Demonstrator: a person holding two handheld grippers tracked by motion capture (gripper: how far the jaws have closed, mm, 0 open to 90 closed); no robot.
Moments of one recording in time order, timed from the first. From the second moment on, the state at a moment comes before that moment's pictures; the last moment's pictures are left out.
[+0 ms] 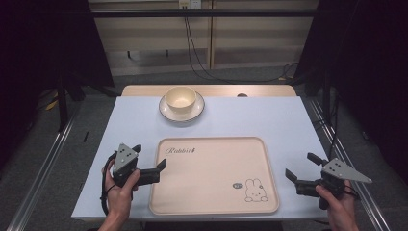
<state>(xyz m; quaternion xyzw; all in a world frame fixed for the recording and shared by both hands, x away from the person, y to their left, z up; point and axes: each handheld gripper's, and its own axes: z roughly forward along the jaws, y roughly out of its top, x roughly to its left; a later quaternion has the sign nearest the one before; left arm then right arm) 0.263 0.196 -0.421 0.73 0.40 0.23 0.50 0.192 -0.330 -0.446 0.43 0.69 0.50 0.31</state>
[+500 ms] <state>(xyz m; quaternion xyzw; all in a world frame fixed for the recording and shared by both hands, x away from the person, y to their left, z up) 0.296 0.188 -0.407 0.73 0.38 0.24 0.51 0.192 -0.331 -0.446 0.43 0.68 0.50 0.32</state>
